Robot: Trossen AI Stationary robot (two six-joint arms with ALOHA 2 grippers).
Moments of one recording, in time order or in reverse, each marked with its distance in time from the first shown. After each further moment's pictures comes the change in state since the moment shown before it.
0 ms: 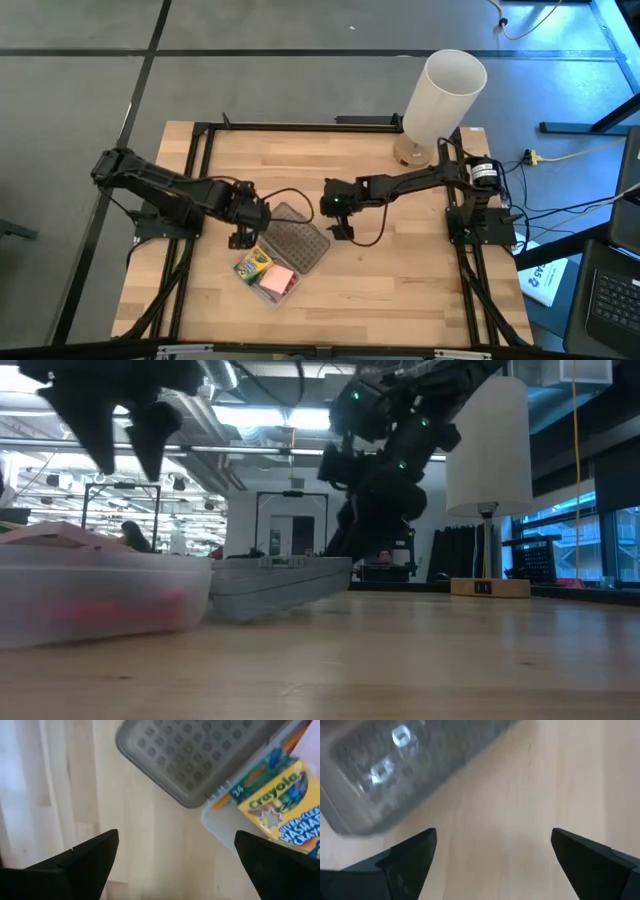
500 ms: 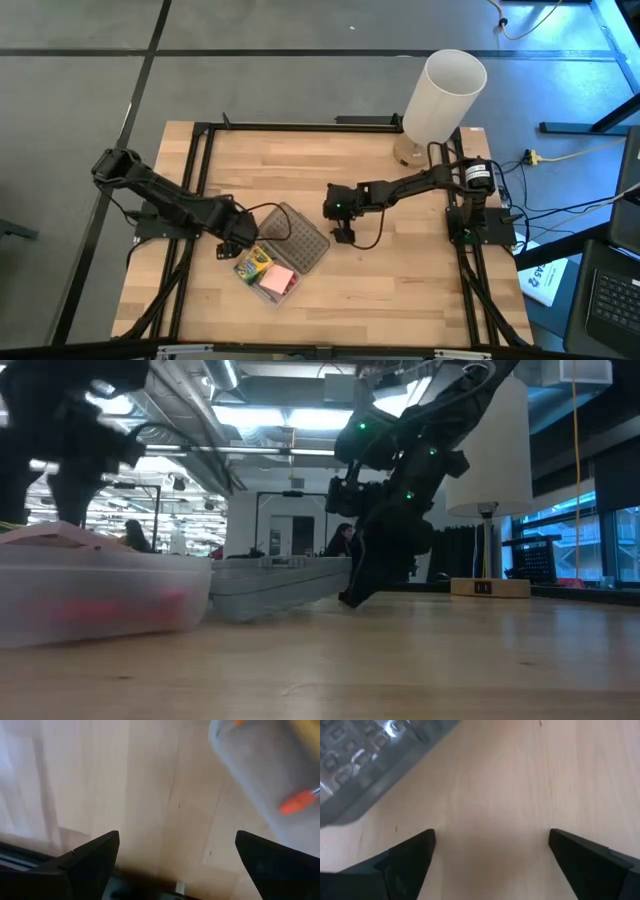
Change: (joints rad) left arm -0.114 0.000 -0.281 0.031 0.077 -0.301; right arm 0.017 0.057 -0.094 0.111 -0.012 0.081
